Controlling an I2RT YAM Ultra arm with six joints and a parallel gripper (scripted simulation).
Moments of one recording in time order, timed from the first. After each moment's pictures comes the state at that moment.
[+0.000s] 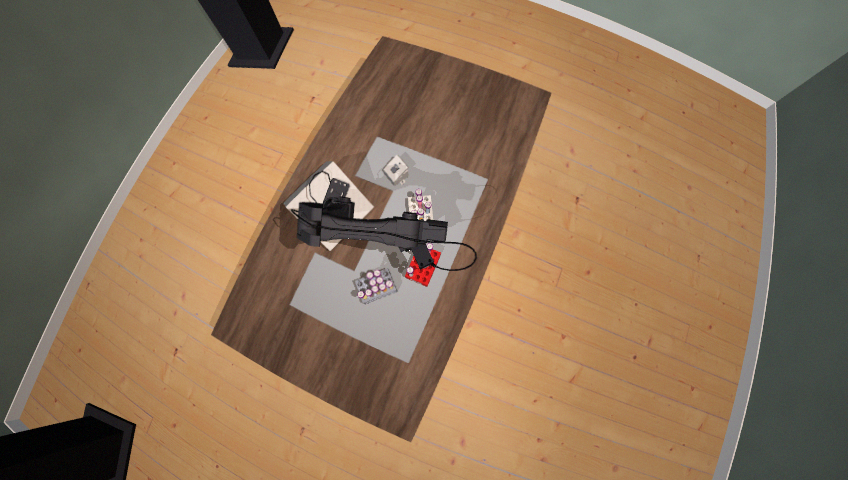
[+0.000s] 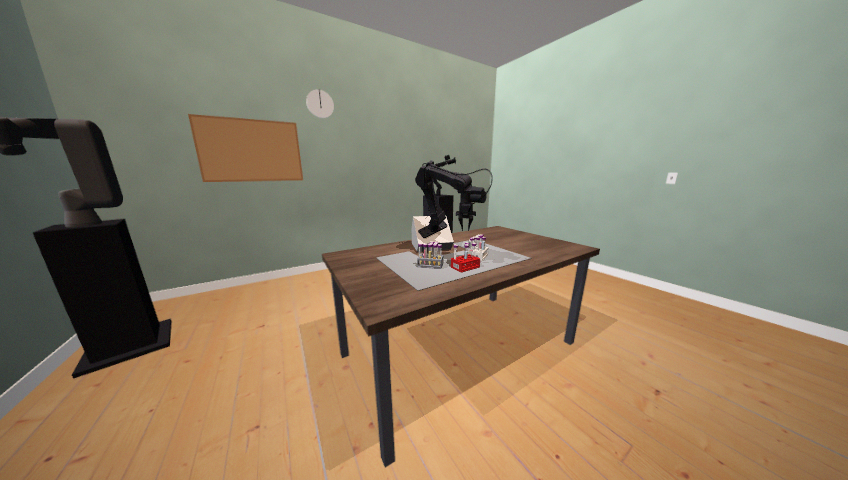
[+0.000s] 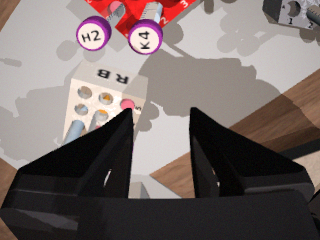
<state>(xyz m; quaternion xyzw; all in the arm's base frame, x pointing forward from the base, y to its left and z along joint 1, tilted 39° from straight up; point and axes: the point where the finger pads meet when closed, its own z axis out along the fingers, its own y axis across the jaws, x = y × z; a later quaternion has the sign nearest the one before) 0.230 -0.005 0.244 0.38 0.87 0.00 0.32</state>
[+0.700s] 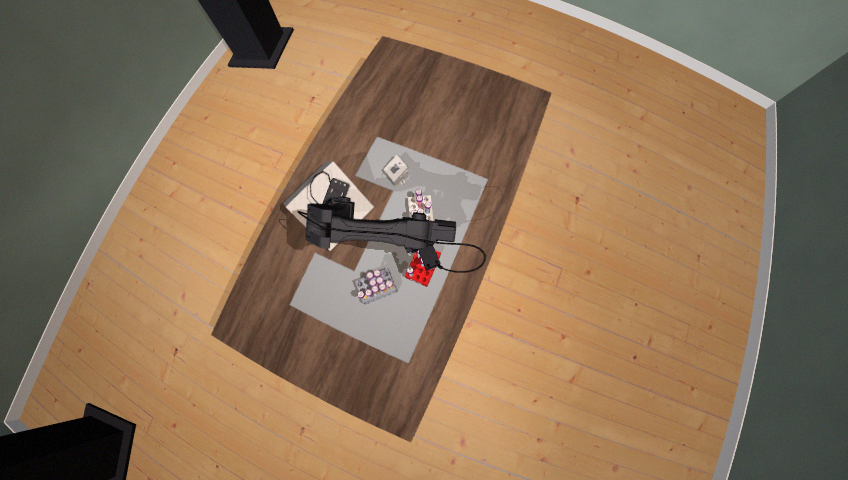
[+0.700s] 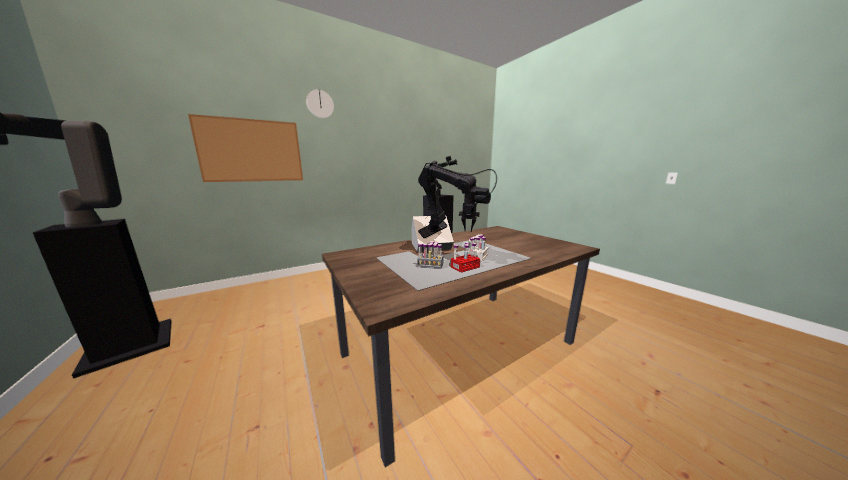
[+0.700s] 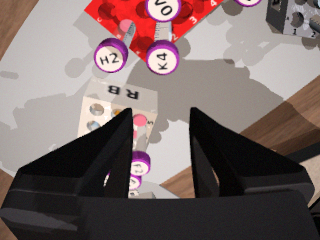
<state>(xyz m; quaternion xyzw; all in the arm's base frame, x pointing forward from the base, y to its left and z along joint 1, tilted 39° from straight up) 0.247 -0.004 0.255 0.41 0.86 -0.01 0.32</state>
